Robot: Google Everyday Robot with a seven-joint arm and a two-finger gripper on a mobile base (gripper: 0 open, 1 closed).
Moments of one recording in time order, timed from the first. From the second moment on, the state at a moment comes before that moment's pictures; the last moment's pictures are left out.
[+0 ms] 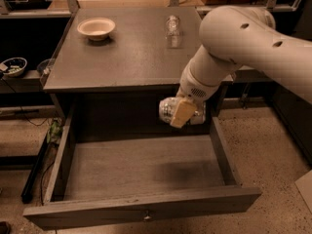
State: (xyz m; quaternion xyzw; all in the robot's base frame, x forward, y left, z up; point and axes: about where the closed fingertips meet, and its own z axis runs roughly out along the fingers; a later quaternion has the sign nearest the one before) arm 0.557 -0.072 0.820 -0.62 0.76 0.03 0.20
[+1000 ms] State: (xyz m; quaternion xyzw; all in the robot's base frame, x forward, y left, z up) arm 0.614 -0.070 0.884 -0.64 0.74 0.00 0.22
